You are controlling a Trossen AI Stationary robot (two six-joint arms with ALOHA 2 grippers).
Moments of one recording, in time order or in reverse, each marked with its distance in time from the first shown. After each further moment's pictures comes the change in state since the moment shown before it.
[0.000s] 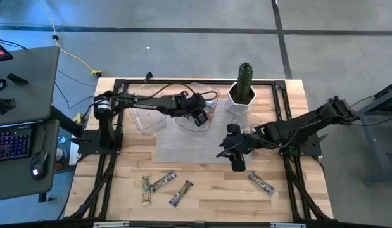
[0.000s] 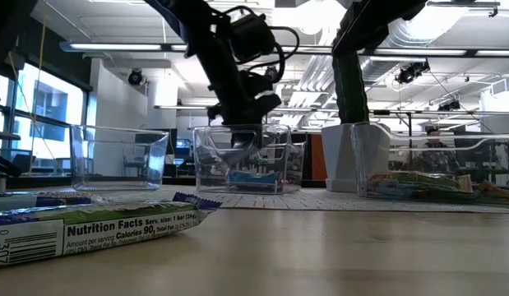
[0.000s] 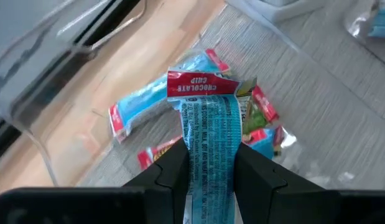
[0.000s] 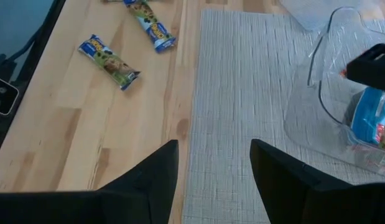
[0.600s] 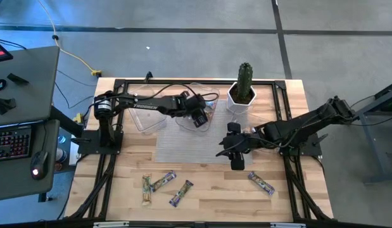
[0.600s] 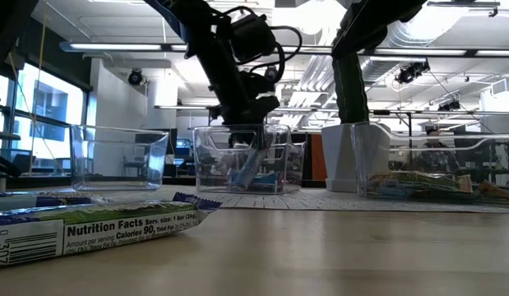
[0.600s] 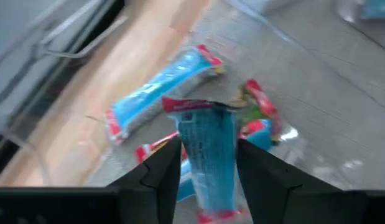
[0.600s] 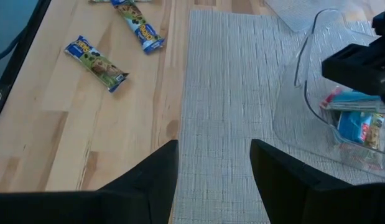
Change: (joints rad) left arm 0.000 0.005 0.000 -0.003 0.007 0.067; right arm 0.000 0.000 0.000 -0.002 0.038 0.000
